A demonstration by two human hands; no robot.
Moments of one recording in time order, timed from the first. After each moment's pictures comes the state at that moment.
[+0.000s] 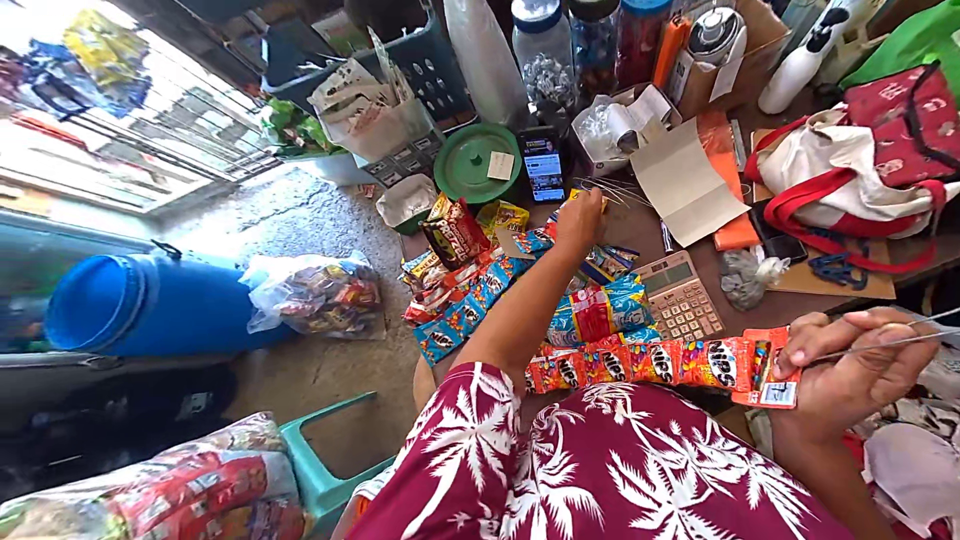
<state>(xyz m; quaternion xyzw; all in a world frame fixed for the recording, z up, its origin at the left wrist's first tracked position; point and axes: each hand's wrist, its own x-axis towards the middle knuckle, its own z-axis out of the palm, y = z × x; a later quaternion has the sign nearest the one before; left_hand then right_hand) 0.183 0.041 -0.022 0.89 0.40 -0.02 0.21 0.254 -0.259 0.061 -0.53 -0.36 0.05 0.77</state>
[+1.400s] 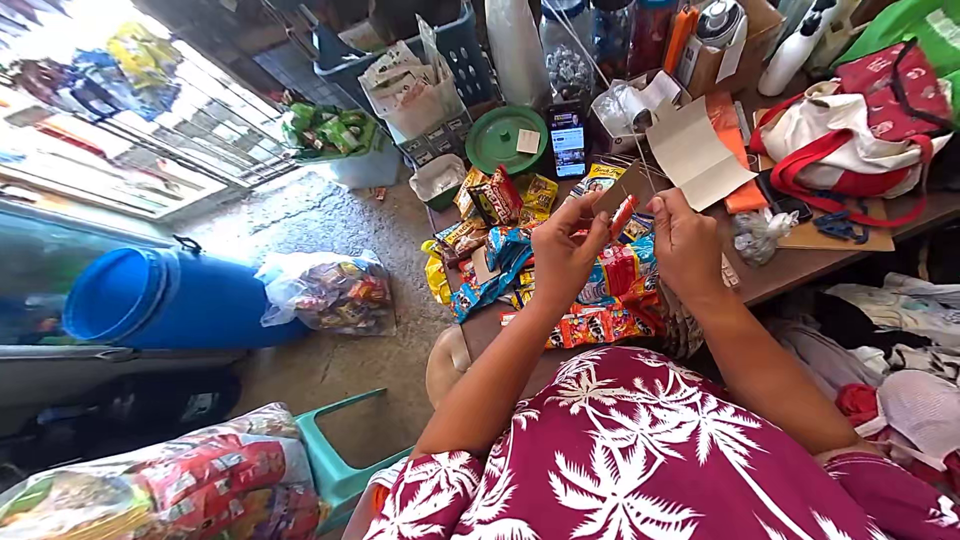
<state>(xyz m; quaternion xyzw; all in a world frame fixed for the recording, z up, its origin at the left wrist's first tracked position) 0.016 -0.081 0.071 0.71 0.23 0.43 0.50 0.162 -0.172 0.062 -0.78 -0.50 0.00 0.38</state>
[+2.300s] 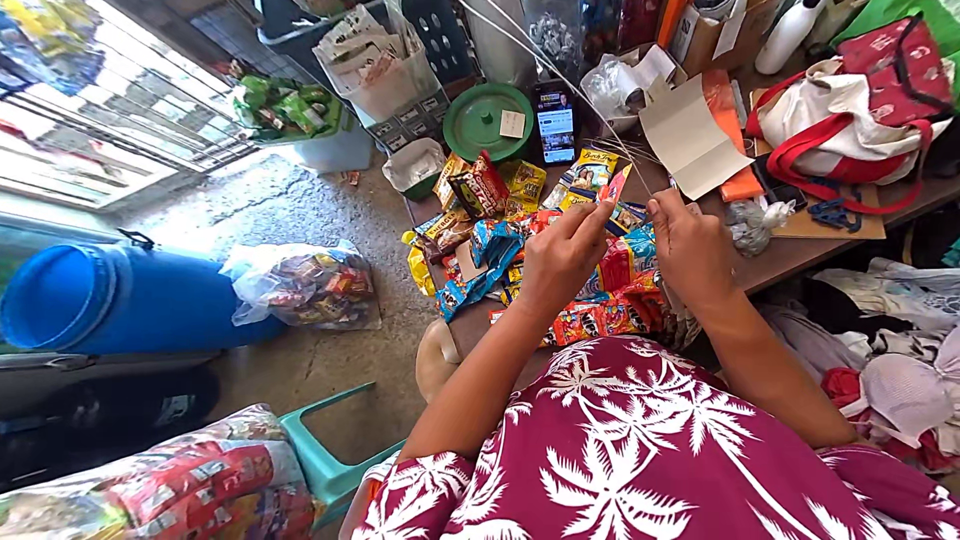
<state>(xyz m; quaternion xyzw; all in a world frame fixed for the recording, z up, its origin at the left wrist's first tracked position) 0.013 -0.068 0.055 0.89 0.15 0.41 0.12 0.163 -0.175 0.067 -0.81 -0.52 -0.04 0.28</state>
